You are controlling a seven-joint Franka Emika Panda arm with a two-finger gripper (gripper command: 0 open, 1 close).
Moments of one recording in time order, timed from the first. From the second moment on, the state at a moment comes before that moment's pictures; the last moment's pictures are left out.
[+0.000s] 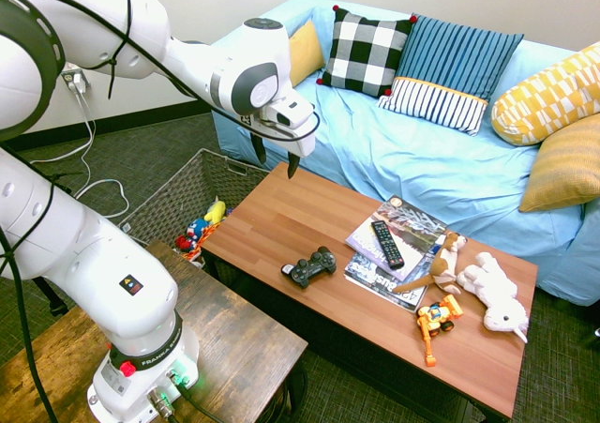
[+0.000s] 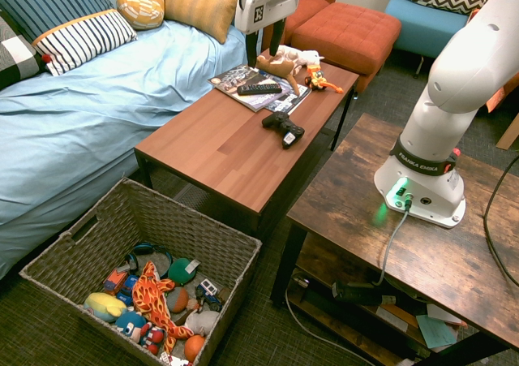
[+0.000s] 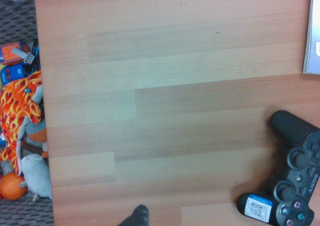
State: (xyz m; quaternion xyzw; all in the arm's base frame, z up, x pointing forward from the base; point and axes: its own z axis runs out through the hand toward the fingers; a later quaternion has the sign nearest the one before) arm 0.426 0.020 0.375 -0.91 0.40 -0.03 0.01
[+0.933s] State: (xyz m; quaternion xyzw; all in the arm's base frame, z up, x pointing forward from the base) arm 0.413 -0.103 0.278 -0.84 0.54 0.00 -0.02
